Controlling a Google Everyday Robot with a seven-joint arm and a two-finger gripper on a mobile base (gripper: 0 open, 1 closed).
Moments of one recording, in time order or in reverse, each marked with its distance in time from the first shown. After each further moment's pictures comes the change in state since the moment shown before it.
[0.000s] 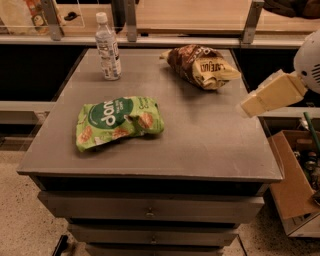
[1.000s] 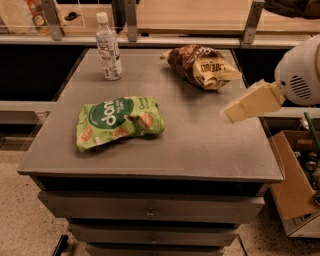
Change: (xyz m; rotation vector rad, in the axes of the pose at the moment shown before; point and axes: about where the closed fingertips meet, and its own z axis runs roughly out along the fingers) arm -0.002 0.021 0.021 -0.060 -0.031 0.064
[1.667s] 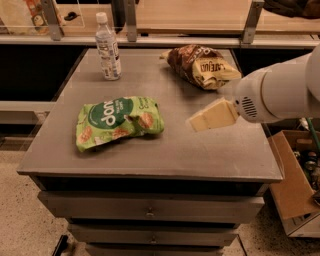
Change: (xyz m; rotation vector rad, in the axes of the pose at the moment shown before) arm -0.003 0.045 0.065 -0.082 -0.051 0.130
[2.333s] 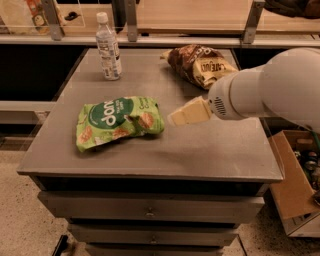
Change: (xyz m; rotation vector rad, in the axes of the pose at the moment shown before) arm -0.017 0.007 0.055 -0.004 -0.056 0.028
